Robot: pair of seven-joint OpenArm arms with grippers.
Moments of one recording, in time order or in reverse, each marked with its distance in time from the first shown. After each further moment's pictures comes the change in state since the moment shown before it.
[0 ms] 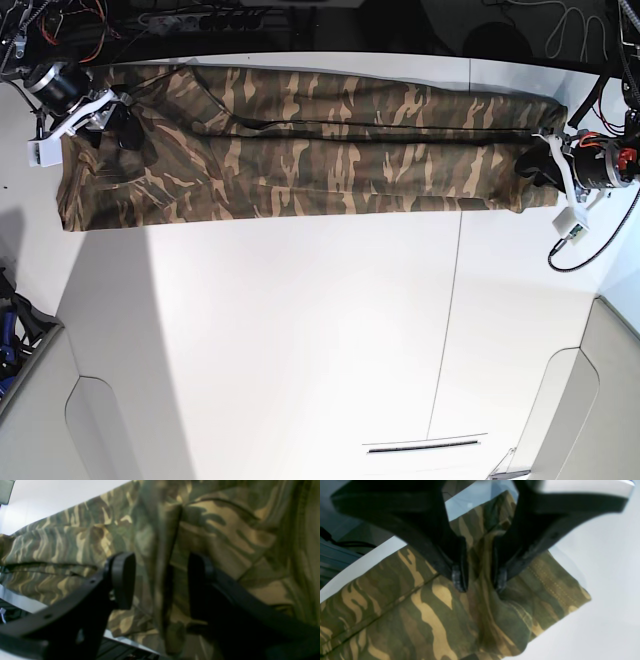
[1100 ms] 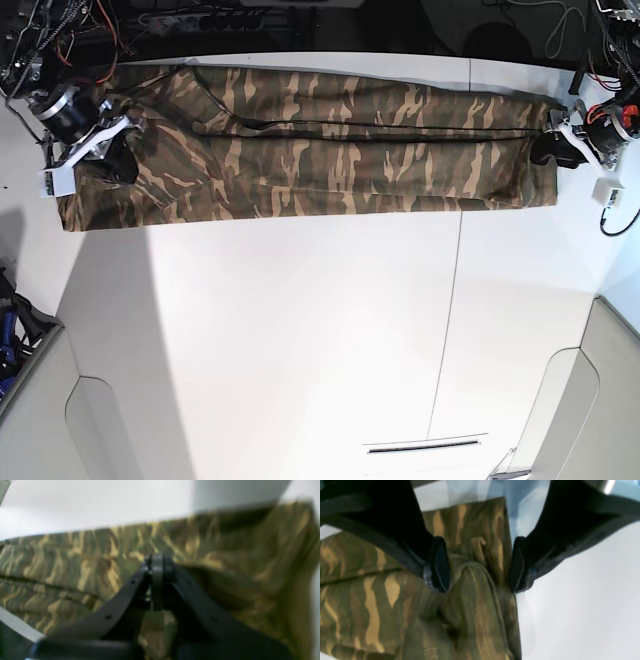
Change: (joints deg) left arm 6.5 11.4 -17.0 -6.7 7.5 3.5 -10.8; right arm 4.6 -1.9 -4.2 0.9 -9.9 -0.1 5.4
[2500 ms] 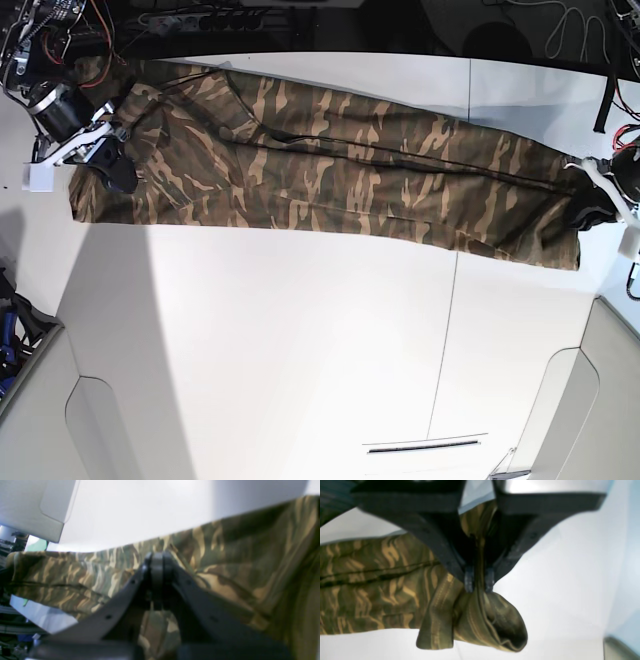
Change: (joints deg) left arm -0.8 -2.3 -5.6 24.5 -5.8 2.6 6.8; right arm 0.0 0.1 3.9 -2.4 18.7 -0.1 -1.0
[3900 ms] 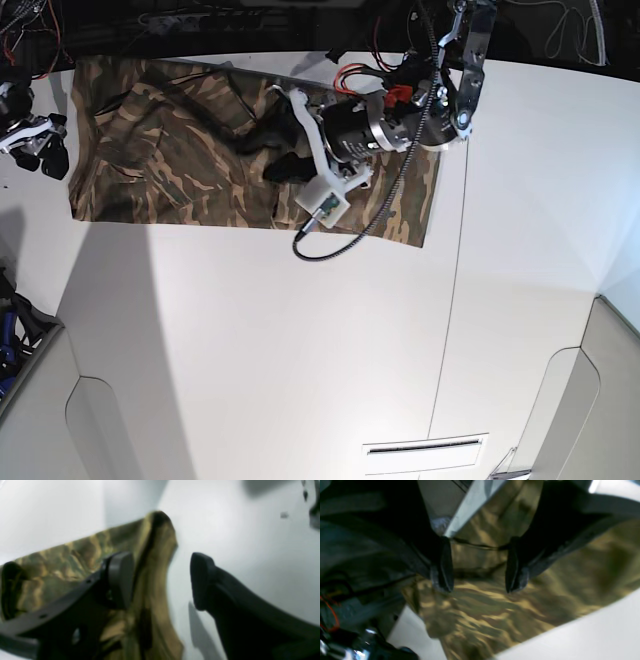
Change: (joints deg) left arm -3.6 29.5 49.4 3.0 16.3 3.6 -6.8; right arm 0.0 4.5 11.5 -3.3 -13.7 -2.6 0.7
